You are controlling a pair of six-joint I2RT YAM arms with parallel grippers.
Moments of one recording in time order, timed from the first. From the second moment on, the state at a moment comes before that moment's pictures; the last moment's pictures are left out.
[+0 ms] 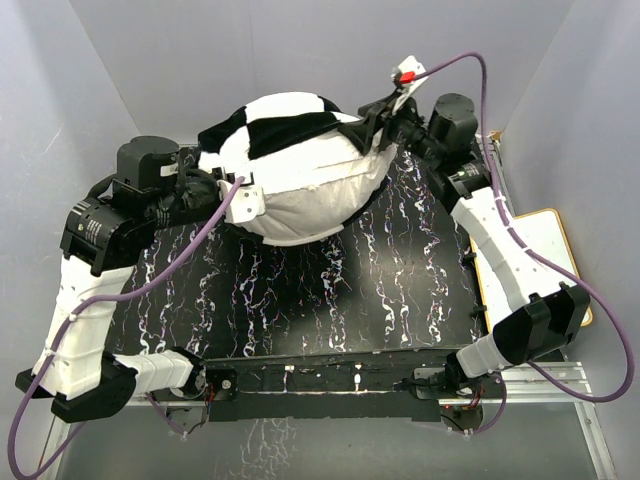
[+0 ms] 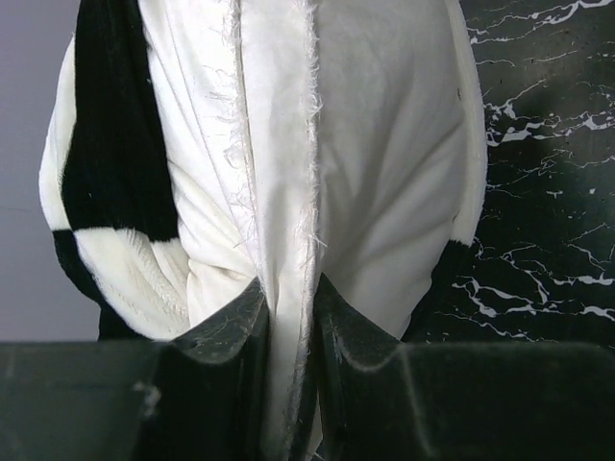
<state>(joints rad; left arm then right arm) -0.49 1.21 1.90 -1.23 0.35 1.01 0.36 1.47 1.56 0.00 -0.48 0.02</state>
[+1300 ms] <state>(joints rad) -0.52 1.30 1.91 -0.90 0.08 0.99 0.02 1.47 0.95 0.68 -0.70 0.57</state>
